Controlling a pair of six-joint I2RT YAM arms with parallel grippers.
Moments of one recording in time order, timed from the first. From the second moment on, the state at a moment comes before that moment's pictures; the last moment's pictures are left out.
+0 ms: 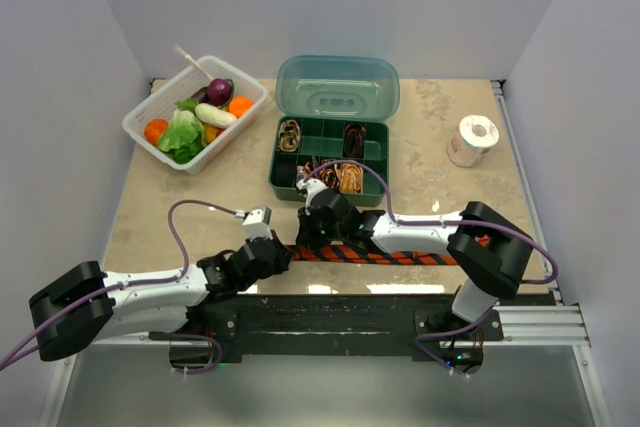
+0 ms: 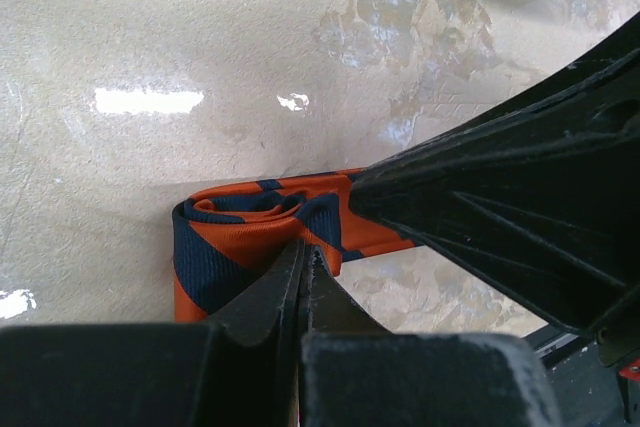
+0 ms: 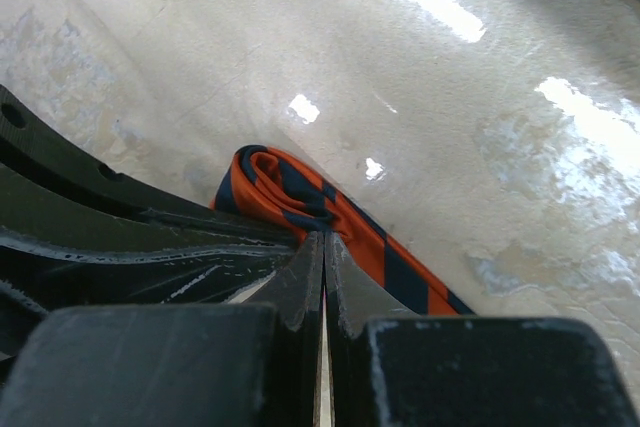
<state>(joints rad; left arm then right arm) -1.04 1.03 0.22 0.15 -0.43 -1.00 1.01 1.66 0.86 0.09 -0.03 0.53</state>
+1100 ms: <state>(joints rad) -0.97 0.77 0.29 -0.25 -0.51 -1.10 1.01 1.77 0.88 0.16 -0.07 0.53</state>
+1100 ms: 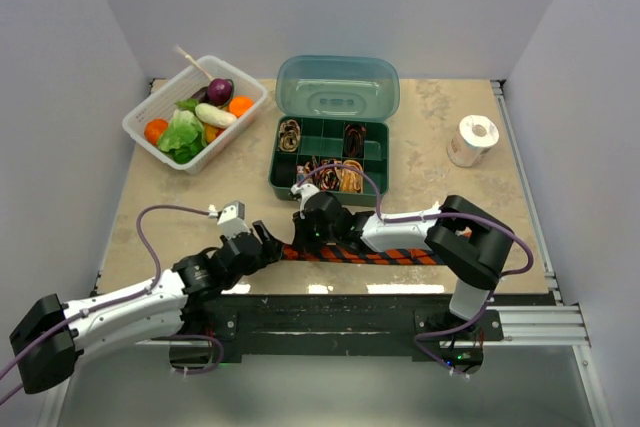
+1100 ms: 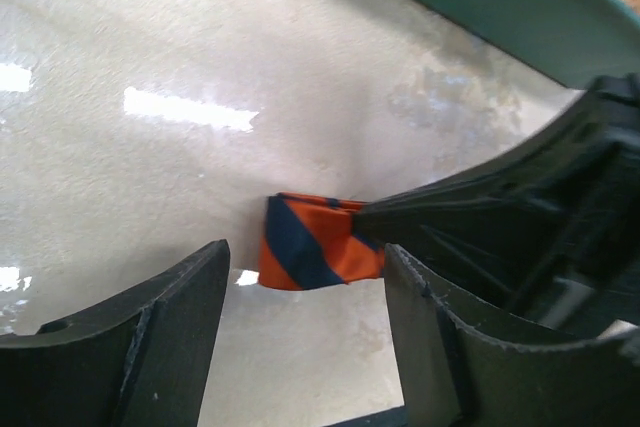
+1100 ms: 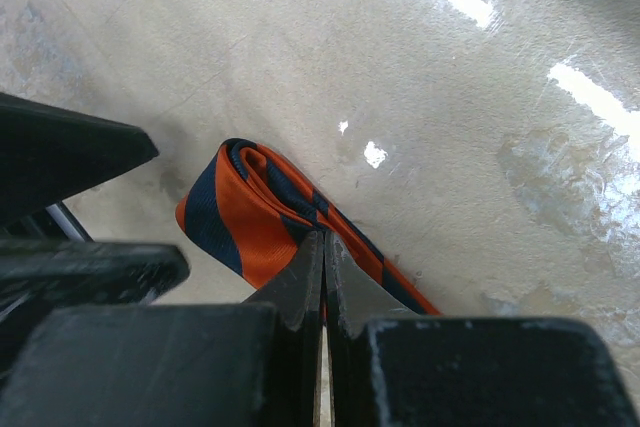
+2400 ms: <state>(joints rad) -0.84 0.90 0.12 0.19 -0.29 -1.01 1.01 1.66 0.87 0.10 -0.01 0.52</state>
